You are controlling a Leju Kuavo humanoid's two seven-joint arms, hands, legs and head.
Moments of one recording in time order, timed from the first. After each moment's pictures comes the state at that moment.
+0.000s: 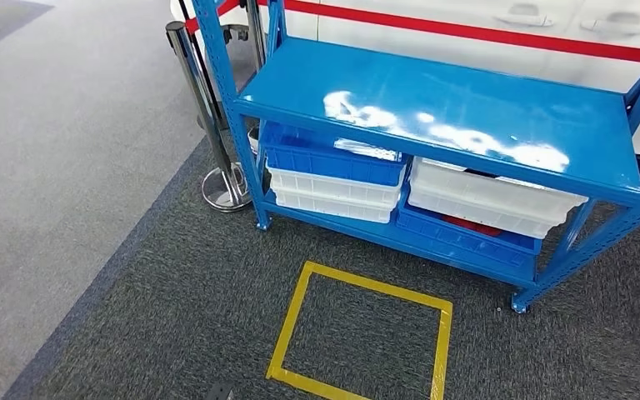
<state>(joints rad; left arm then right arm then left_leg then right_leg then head) -0.15 -0.09 -1.42 -0.14 1.49 0.31 -0.13 -0.09 0.03 -0.18 -0.20 1.25 -0.44 0.21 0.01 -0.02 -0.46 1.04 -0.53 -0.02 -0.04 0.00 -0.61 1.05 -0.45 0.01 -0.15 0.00</state>
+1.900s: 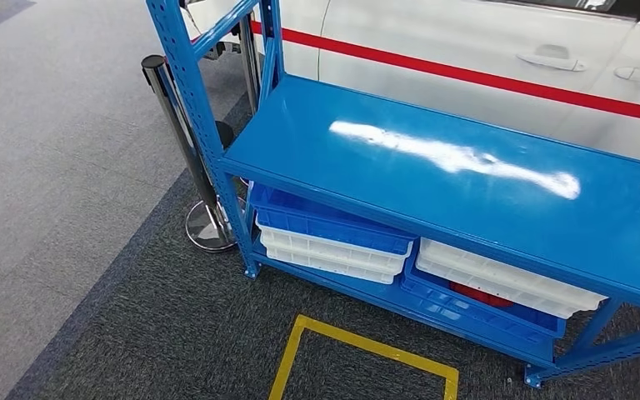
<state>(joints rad) -0.12 -0.09 -1.36 -0.15 1.27 0.25 -0.01 -0.06 0.04 -0.23 -0.21 1.09 -0.44 0.18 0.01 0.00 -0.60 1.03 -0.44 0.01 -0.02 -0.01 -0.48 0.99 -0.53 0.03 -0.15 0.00</state>
